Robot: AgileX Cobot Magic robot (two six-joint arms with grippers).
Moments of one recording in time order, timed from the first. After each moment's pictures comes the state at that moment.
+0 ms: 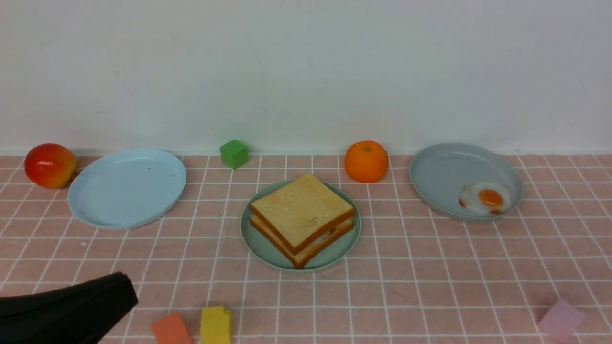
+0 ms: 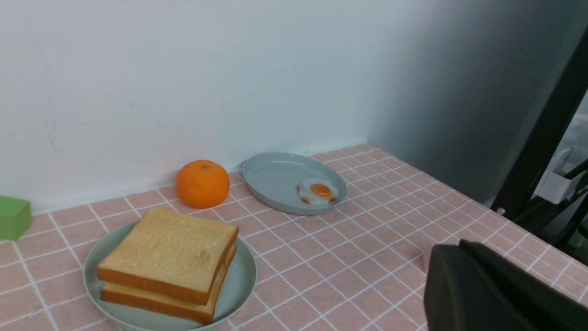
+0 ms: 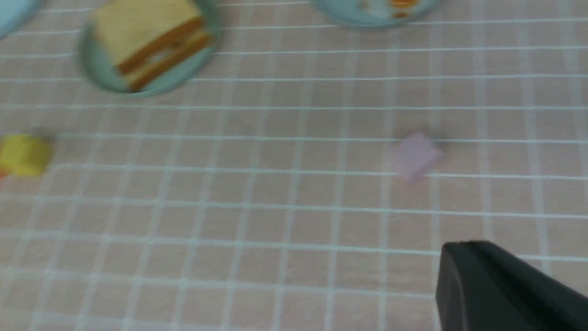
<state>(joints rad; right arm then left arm) 0.23 0.37 -0.85 -0.02 1.22 0.18 -0.79 0.36 -0.34 0.16 0.06 -0.39</state>
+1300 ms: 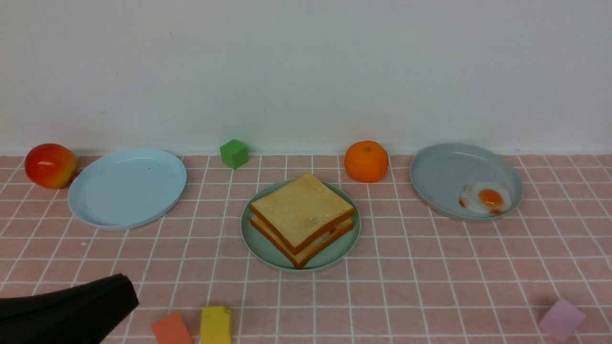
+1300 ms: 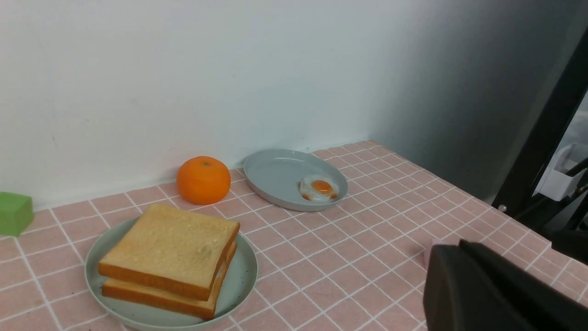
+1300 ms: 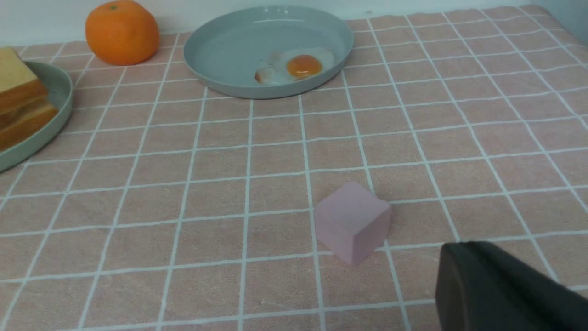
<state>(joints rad) -0.06 -0.01 0.02 0.05 0.39 -0.01 -0.79 0.36 -0.34 0.16 0.07 -0.39</state>
